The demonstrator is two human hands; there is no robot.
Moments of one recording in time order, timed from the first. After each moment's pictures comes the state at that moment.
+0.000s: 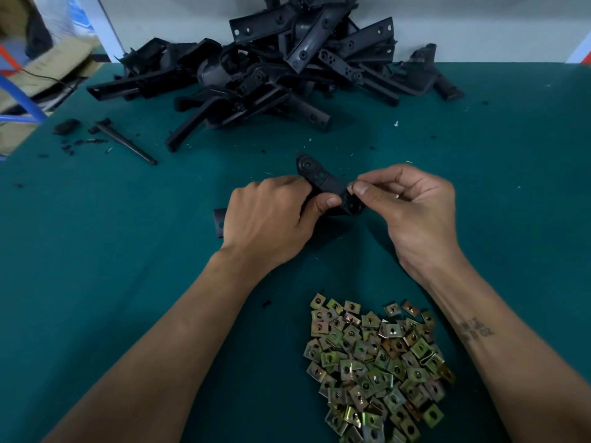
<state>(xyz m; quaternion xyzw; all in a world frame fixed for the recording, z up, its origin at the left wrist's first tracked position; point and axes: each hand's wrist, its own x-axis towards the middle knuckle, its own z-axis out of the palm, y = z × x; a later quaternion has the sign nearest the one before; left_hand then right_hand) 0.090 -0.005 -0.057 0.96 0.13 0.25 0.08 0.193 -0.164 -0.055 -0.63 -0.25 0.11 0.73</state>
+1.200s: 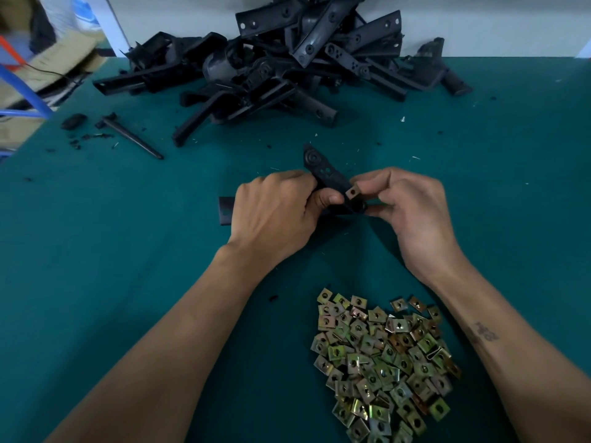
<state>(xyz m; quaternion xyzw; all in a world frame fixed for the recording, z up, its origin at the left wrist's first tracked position) 0.089 -0.002 -0.055 0.96 0.14 0.21 0.08 0.187 -0.162 -0.052 -0.64 -0.28 0.19 0.69</state>
